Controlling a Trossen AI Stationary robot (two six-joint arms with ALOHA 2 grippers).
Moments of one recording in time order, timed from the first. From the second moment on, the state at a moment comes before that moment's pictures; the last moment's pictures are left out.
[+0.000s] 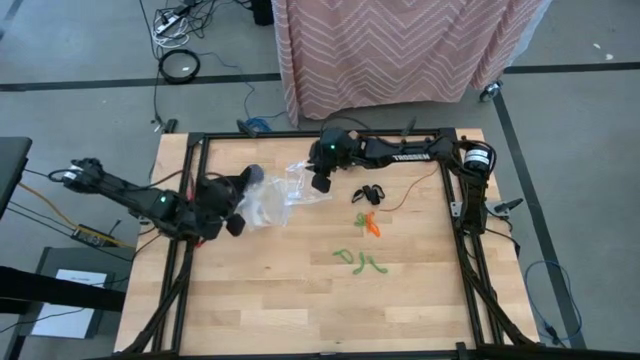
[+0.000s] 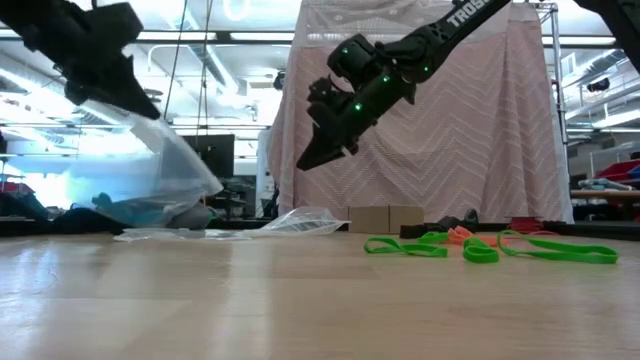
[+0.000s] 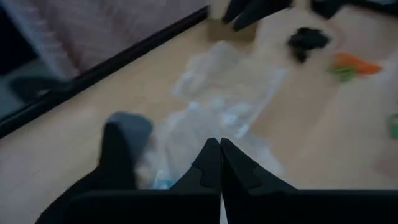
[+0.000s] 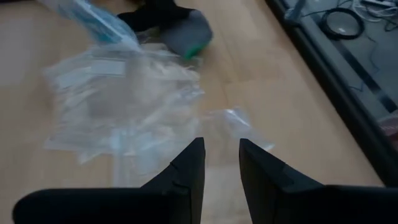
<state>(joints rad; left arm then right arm) -0.39 0.74 0.58 -0.75 -0.87 -0.84 -0.35 1.91 1.34 -0.08 -0.08 -0.10</state>
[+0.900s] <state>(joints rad) -0.76 0.79 0.45 -0.80 -0.28 -1.30 -0.31 1.91 1.34 -0.08 -0.13 -0.10</state>
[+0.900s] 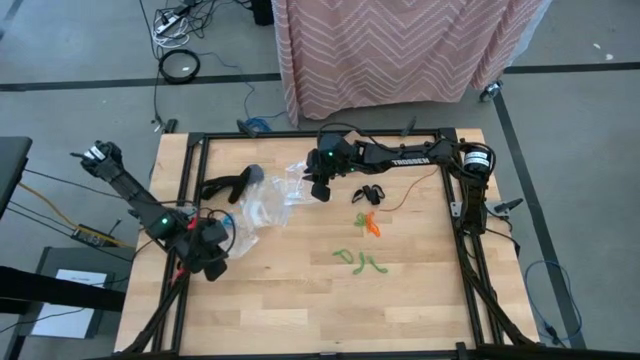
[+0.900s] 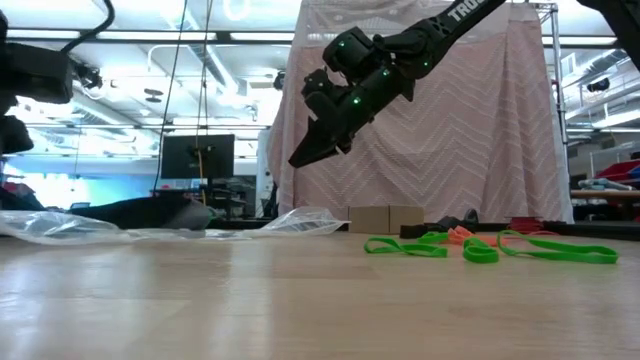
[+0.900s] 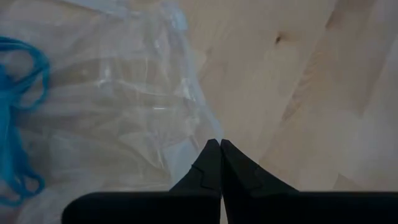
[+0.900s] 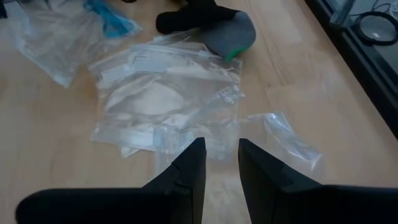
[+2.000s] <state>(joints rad) -0.77 0.80 0.45 -0.20 -0.25 -0.97 -0.29 1.91 1.34 0.02 -0.34 -0.11</state>
